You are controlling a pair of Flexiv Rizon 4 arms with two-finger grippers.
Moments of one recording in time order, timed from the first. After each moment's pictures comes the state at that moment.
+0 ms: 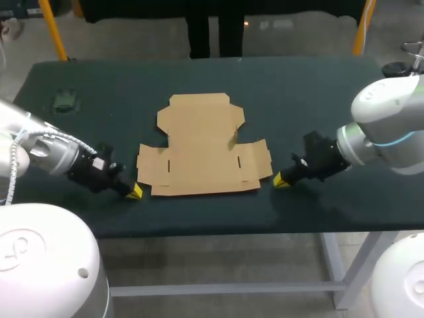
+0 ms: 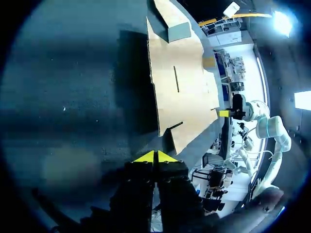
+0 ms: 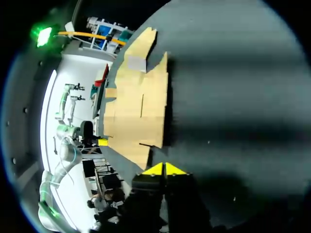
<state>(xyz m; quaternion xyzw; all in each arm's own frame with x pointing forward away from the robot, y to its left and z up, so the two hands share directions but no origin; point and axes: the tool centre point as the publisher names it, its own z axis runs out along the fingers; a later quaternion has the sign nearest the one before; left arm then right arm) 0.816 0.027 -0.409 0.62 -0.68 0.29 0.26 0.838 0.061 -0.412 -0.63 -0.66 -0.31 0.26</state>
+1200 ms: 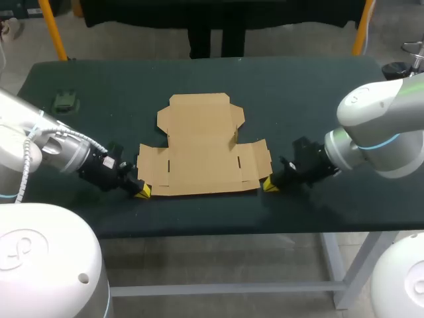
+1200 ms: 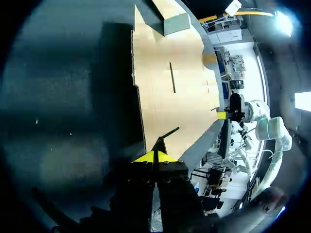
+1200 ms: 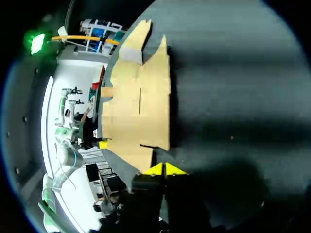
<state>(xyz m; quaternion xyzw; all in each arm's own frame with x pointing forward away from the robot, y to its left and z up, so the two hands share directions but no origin) 0.821 0.006 -0.414 0.61 -0.68 0.28 0.27 0.833 0.088 -0.423 -0.65 -0.64 -0.30 0.28</state>
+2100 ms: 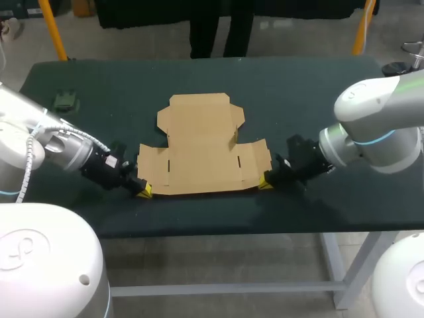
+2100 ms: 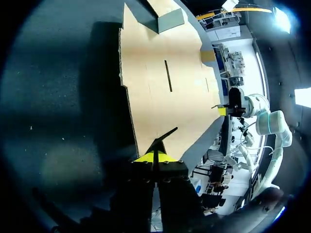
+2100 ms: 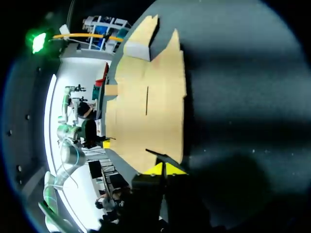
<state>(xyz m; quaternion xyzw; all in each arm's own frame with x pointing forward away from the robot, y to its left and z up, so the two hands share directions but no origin) 0.822 0.001 -0.412 0.60 -0.70 0.28 0.27 0.840 0.102 -0.420 -0.64 -0.64 -0.30 0.30</state>
